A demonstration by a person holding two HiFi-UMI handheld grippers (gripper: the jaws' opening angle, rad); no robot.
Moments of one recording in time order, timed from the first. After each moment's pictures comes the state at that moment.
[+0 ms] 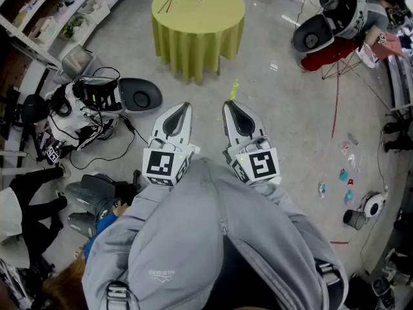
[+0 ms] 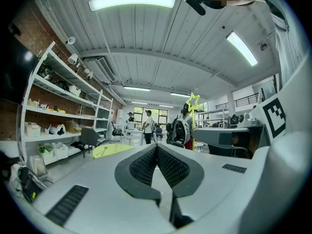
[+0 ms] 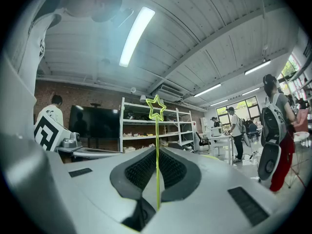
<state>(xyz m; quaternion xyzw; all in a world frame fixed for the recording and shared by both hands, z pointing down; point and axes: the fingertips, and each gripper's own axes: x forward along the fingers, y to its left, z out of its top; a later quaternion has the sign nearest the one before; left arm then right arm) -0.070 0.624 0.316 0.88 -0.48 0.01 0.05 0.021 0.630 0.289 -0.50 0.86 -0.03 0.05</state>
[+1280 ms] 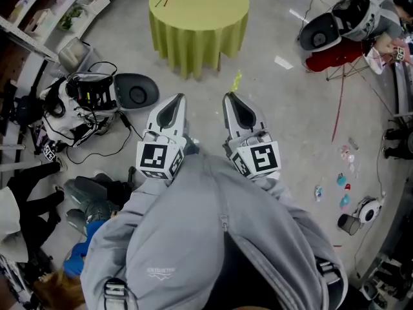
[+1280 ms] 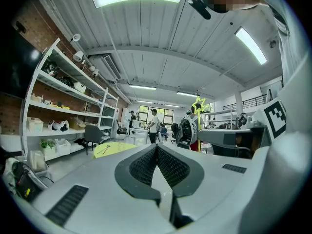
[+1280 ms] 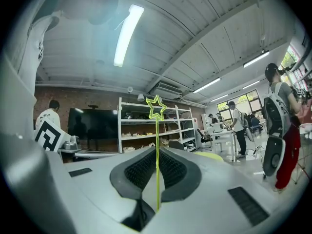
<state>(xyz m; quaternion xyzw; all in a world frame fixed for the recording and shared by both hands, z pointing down) -0.049 0.523 0.330 0.86 -0.50 0.01 0.07 0.056 0.528 0.305 -0.50 0.86 -0.05 0.05</state>
